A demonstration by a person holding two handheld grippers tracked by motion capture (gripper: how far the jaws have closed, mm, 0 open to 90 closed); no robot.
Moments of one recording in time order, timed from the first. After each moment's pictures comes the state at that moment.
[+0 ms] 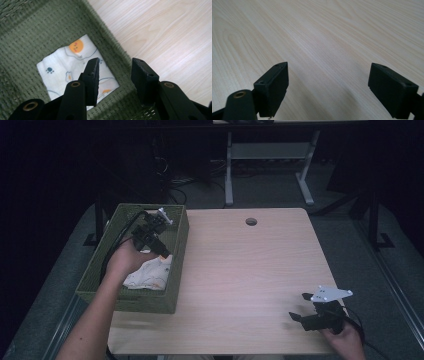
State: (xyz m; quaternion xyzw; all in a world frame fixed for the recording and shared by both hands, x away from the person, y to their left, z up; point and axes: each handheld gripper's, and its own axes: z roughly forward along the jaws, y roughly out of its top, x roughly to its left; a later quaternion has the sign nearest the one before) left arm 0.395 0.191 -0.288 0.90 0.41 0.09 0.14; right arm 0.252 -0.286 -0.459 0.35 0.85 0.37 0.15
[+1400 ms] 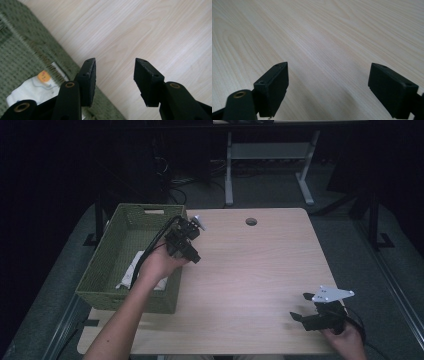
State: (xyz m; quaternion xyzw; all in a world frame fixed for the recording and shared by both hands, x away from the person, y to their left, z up) left arm 0.383 0.111 -0.298 0.92 0.36 0.09 0.15; right arm 0.250 -0.288 -0.457 0.35 0.85 0.37 0.15
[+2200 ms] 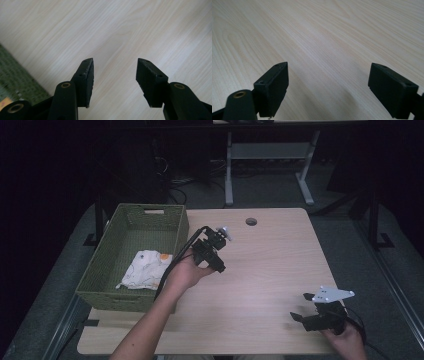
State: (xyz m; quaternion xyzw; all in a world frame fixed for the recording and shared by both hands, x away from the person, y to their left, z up) left arm 0.370 0.049 -0.325 0.93 0.32 0.08 0.17; right arm 0.250 -0.289 -0.458 0.35 0.85 0.37 0.16
